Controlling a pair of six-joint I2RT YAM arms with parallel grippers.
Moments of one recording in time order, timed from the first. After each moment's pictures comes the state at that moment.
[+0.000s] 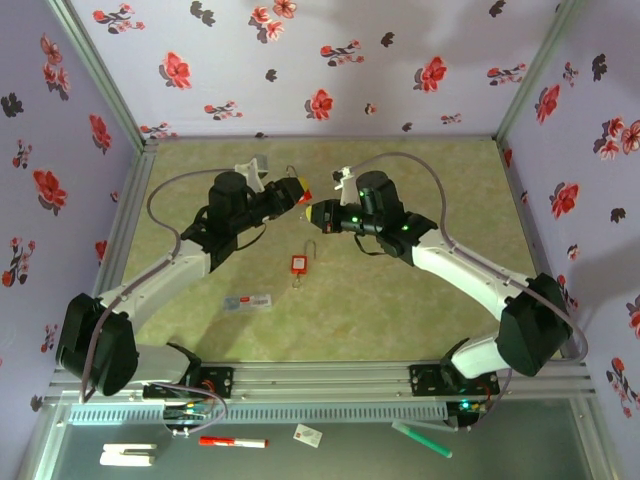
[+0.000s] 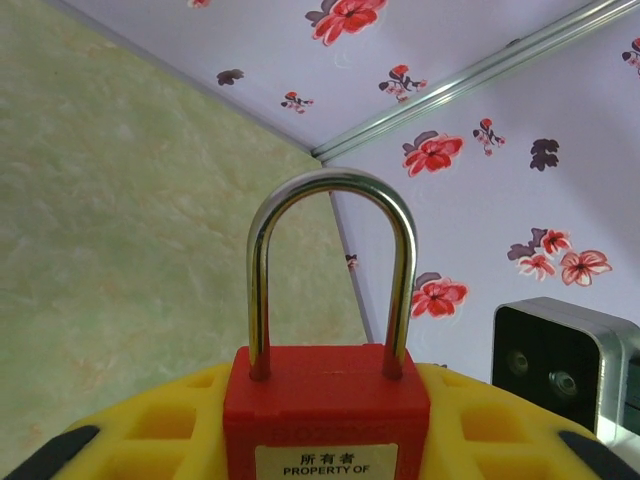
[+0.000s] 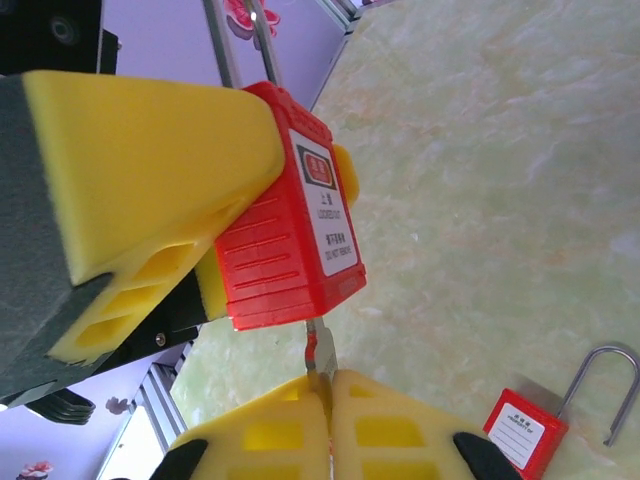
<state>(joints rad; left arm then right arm) -0.56 1.33 0.94 0.17 0.31 -0.97 0.69 1.42 1.09 -0.09 -0.39 0.64</state>
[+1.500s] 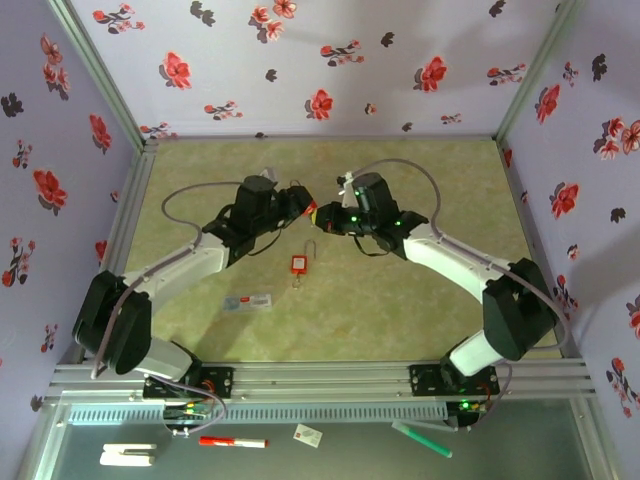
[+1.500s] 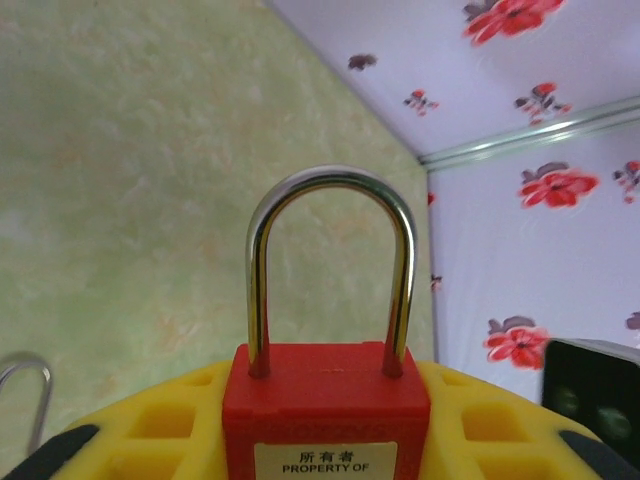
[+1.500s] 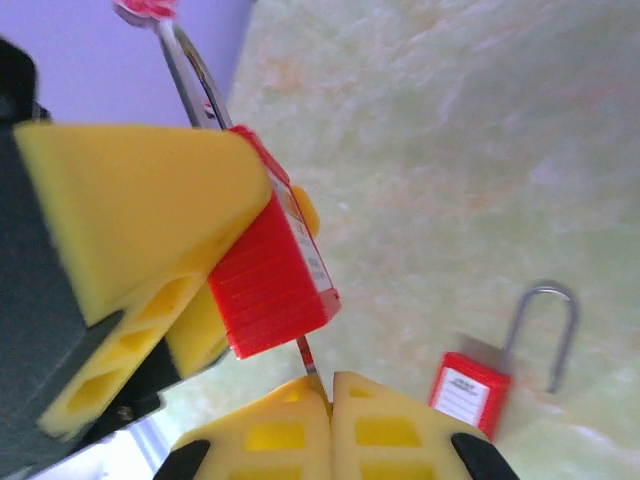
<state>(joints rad) -0.65 1.45 0.96 0.09 0.10 -1.10 0.63 1.52 1.05 -0.06 -0.42 0.79</state>
